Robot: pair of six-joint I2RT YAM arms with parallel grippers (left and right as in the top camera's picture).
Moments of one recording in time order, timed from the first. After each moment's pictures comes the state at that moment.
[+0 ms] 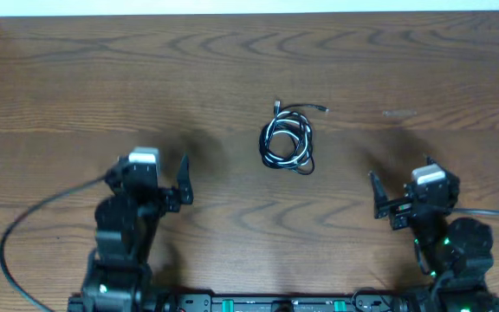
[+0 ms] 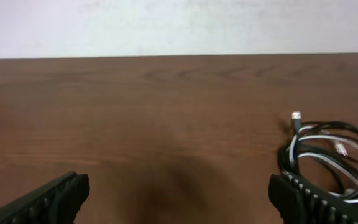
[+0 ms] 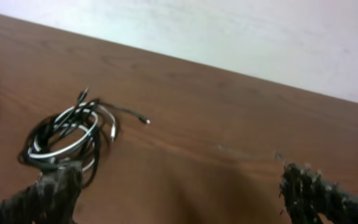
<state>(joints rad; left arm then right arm) -0.11 0.54 0.49 -0.31 0.00 -0.04 0.10 0.34 0.38 -0.33 -0.11 -0.14</state>
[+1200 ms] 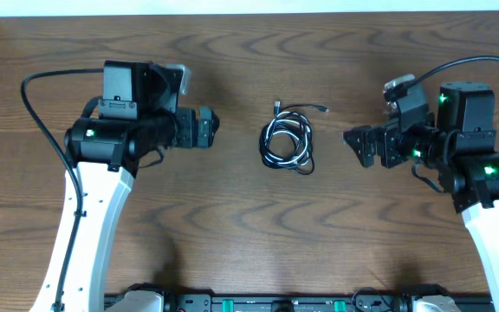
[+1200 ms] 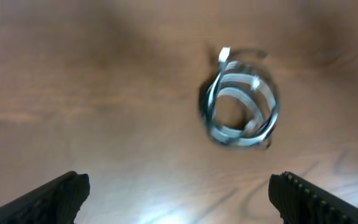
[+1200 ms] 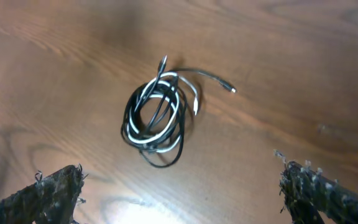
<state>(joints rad) -0.11 1.35 1.34 -0.94 0.33 -0.07 0.10 1.18 1.15 -0.78 -0.42 -0.09</state>
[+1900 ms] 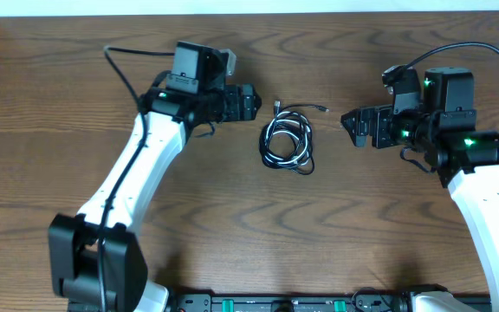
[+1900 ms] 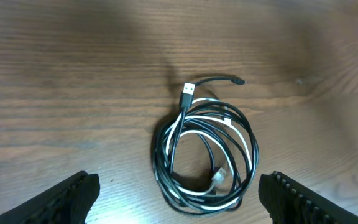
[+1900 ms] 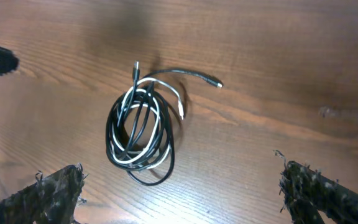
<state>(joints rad) -0.27 1.68 1.34 -0.61 0.36 -0.31 0.10 1.33 1.15 -0.68 -0.37 0.07</state>
